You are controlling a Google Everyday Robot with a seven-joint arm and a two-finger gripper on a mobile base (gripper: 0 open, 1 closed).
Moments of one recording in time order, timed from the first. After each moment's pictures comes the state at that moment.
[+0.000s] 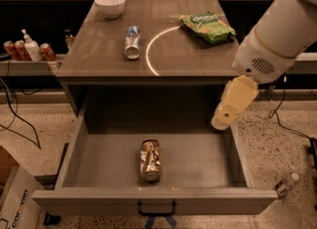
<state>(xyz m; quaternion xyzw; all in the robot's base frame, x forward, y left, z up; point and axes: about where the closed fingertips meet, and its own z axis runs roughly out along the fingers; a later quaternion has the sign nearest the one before) 0.462 -0.159 0.902 -0.52 0.84 0.07 0.15</state>
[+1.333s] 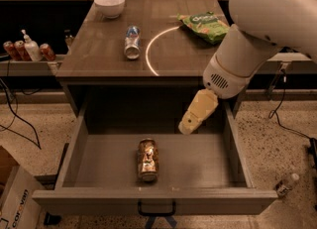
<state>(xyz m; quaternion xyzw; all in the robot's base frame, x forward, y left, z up) 0.477 -0.120 0.841 -0.42 0.90 0.09 0.10</state>
